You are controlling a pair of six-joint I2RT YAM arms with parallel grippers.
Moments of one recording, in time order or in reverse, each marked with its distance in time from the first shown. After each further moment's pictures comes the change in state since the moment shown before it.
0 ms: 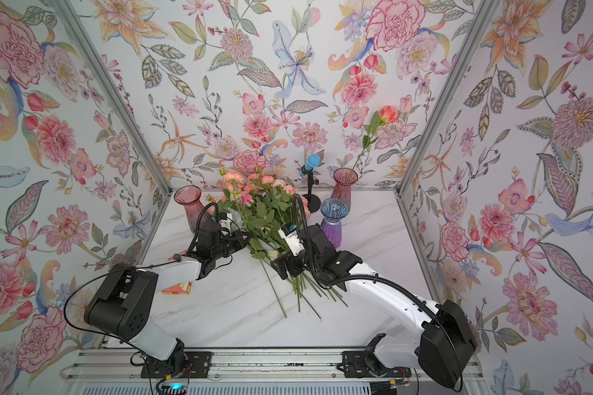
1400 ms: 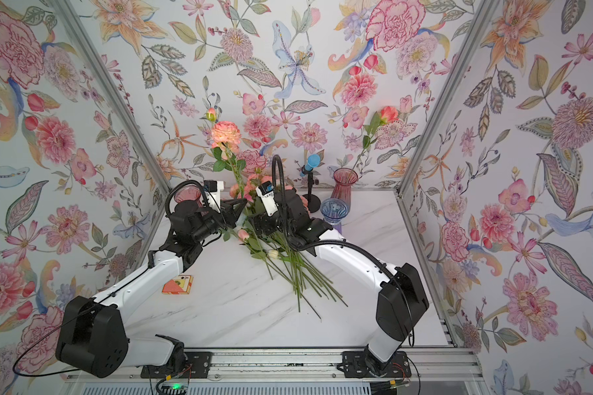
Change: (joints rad) left arm 0.007 -0.242 0.185 -0.024 0.108 0.365; right arm 0.007 0.366 0.476 0.145 0.113 -0.034
